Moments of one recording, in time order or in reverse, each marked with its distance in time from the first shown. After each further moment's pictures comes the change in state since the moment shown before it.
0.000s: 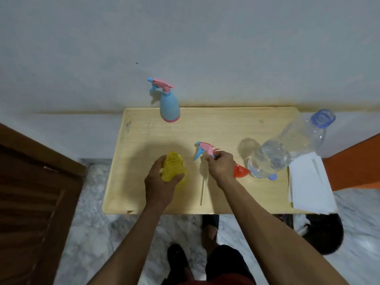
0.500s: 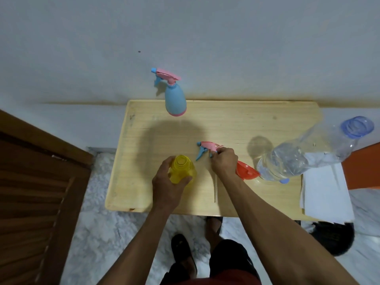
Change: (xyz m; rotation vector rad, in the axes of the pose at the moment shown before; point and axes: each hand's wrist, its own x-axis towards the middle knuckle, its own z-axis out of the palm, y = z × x) left_hand 0.002 -0.008 0.017 0.003 -0.038 -0.035; right_hand 0.033 -0.003 0.020 -0.229 -0.084 0.054
